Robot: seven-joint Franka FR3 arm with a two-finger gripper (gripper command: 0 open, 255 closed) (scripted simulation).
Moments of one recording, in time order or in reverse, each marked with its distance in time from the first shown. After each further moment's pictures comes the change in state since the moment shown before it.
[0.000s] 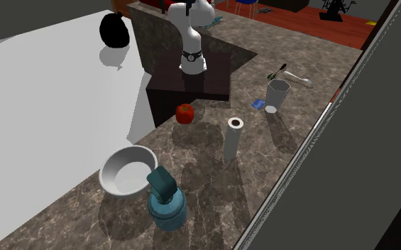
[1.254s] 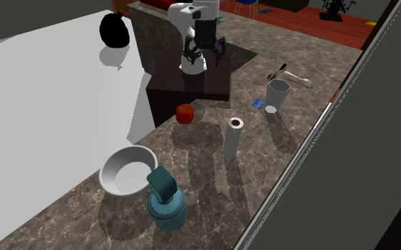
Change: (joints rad) arm 0.056 0.390 0.195 -0.073 0.081 0.548 0.251
